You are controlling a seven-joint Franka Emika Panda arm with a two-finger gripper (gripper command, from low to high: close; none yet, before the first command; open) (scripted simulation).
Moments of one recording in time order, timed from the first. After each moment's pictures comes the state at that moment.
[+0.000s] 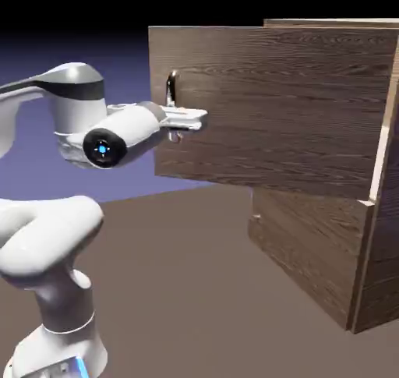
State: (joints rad) arm -0.70 -1.47 0.07 -3.00 1.64 1.56 2.39
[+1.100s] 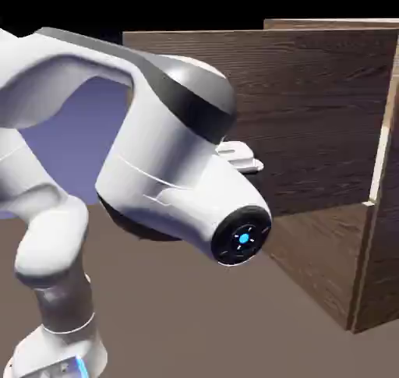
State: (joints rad) arm -0.23 -0.32 -0.92 -2.12 0.83 0.66 1.78
